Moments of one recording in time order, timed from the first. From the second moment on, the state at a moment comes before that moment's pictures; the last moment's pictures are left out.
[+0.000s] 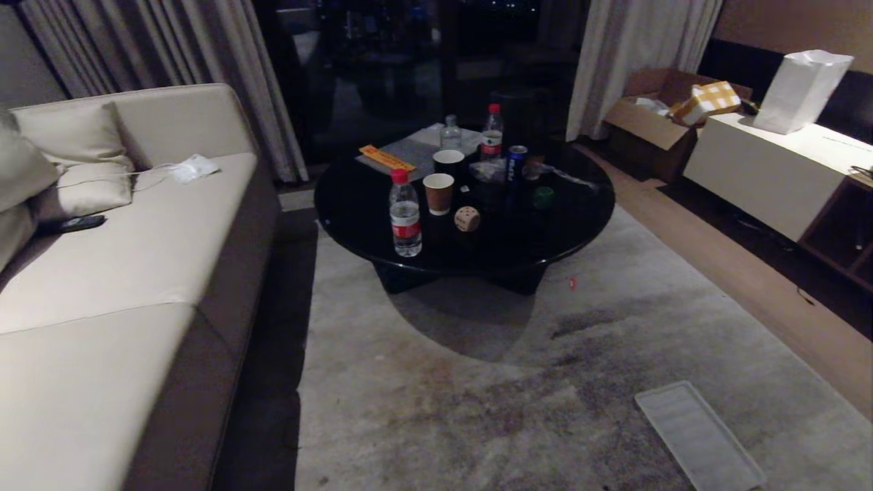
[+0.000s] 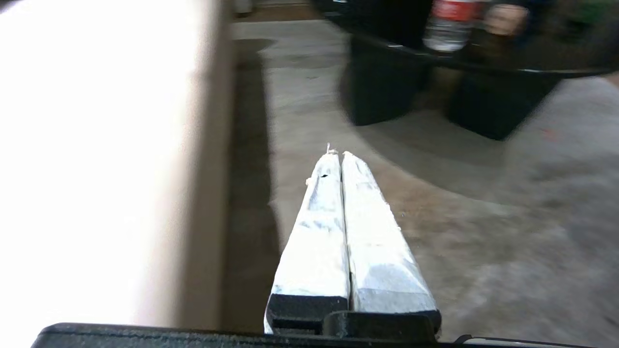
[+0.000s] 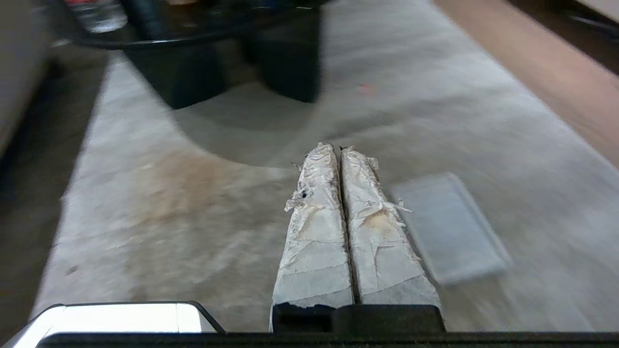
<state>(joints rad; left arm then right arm) 0.00 0.00 0.00 0.00 0.04 -0.03 0.01 0.00 -0.03 0.07 0.00 0.04</state>
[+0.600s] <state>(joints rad) 0.00 0.00 0.00 0.00 0.05 -0.03 0.01 0.00 -0.02 0.07 0.00 0.04</state>
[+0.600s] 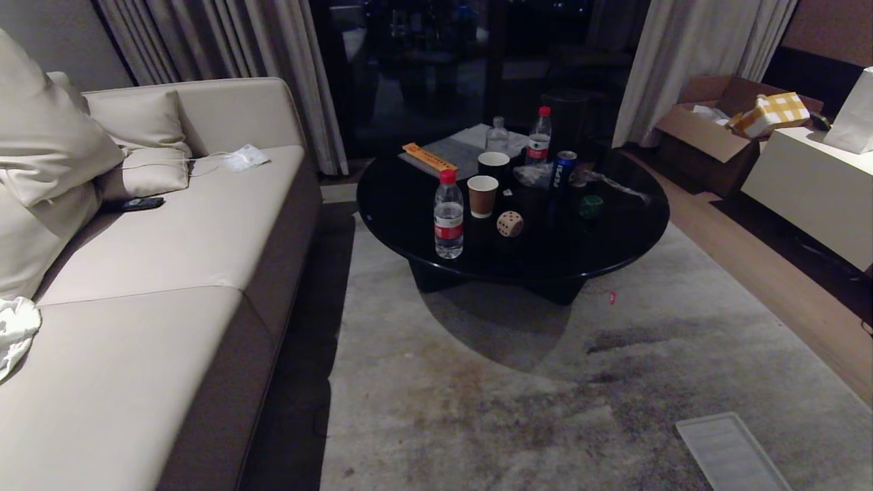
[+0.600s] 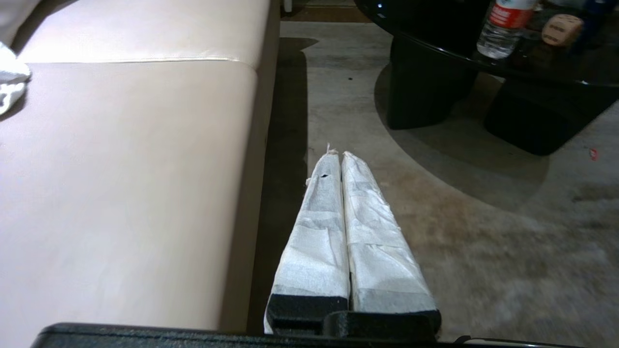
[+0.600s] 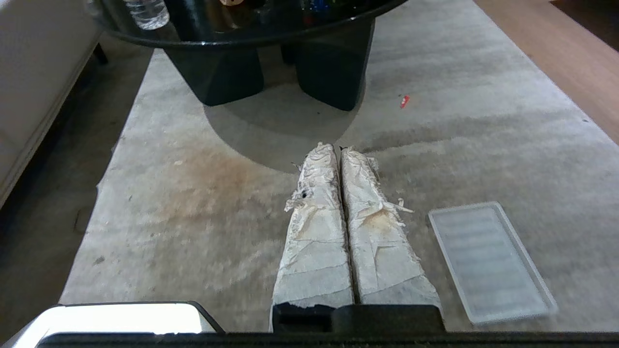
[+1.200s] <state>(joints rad) 0.00 0.00 0.00 0.00 0.05 -0.03 0.01 0.00 -0.02 0.07 0.00 0.04</state>
